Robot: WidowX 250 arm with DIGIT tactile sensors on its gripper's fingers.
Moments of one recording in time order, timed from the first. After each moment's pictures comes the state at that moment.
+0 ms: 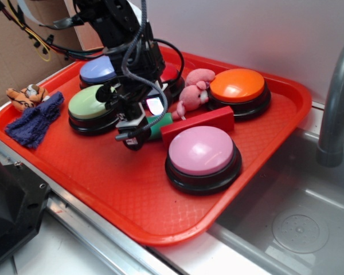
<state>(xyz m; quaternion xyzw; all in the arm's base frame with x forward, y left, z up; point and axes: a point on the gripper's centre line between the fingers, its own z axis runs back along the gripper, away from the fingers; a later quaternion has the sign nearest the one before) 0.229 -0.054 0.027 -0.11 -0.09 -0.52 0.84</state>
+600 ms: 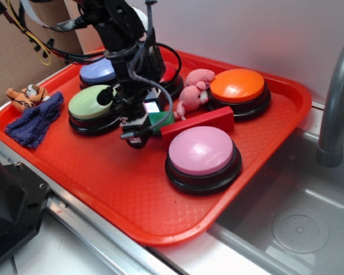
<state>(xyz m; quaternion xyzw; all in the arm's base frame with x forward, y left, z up) 0.227 -0.049 0.025 -0.05 -0.07 -0.49 0.87</state>
